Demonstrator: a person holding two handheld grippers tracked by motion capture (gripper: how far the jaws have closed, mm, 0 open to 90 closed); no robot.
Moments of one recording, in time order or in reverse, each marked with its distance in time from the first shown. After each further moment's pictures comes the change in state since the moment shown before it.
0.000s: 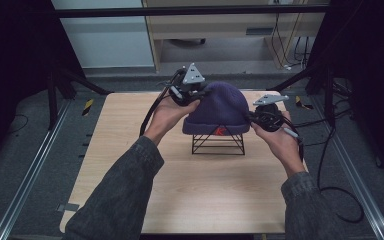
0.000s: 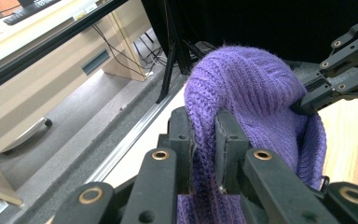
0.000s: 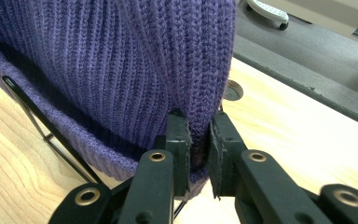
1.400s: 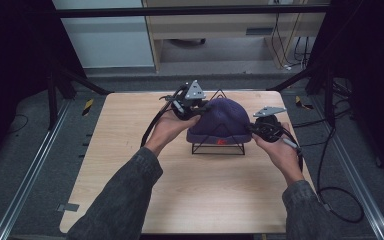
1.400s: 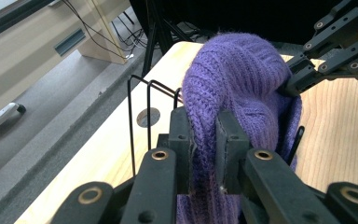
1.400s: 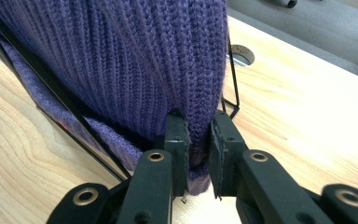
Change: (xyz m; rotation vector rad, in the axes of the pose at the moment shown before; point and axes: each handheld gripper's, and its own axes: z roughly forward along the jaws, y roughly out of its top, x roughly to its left) left arm -0.020 -0.034 0.014 0.061 -0.072 -0.012; right arm 0.003 -0.036 0.013 0.056 0.013 0.021
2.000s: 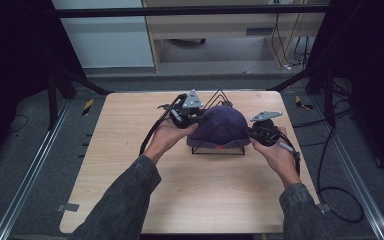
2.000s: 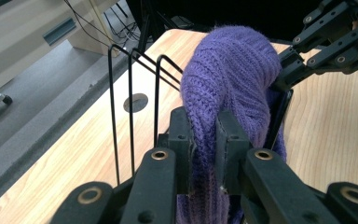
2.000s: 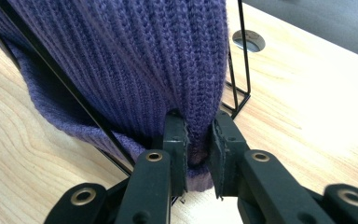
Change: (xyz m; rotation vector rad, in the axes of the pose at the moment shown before) left arm -0.010 -0.024 0.004 0.011 -0.026 -0.033; right arm 0.006 -0.011 0.011 0.028 0.006 -0.002
